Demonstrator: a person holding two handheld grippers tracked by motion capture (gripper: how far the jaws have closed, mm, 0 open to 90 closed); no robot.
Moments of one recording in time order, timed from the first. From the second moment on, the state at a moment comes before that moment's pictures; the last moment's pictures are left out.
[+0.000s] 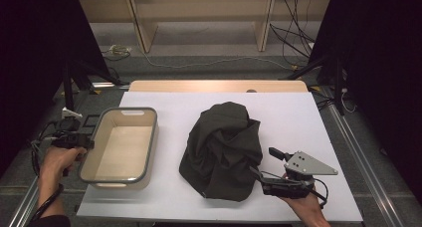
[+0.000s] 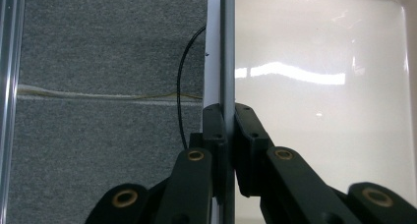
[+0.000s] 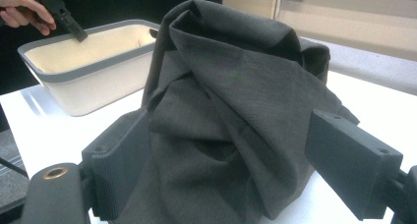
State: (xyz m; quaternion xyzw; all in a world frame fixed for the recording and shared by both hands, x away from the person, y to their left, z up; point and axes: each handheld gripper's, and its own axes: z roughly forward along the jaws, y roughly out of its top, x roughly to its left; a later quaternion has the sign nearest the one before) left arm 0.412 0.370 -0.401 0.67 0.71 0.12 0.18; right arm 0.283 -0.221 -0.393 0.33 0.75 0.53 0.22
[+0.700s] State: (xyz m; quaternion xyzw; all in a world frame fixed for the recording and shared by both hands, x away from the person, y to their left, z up) left arm 0.419 0.351 -0.401 0.68 0.70 0.11 0.18; right arm 0.283 -0.222 -0.393 0.33 0.75 0.53 0.22
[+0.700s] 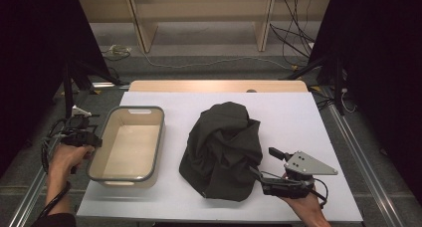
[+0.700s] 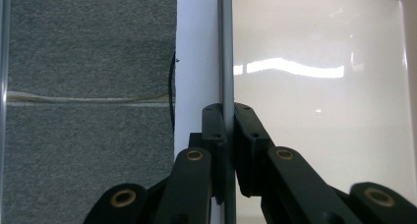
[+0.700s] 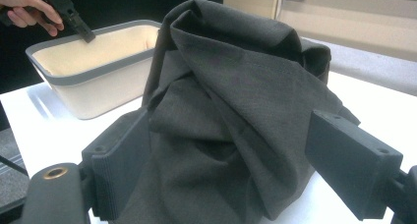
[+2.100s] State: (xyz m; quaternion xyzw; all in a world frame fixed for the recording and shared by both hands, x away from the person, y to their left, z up) left arm 0.420 0.289 -0.358 0.71 0.63 0.17 0.29; right arm 0.284 -0.223 -0.393 0.34 0.75 0.53 0.22
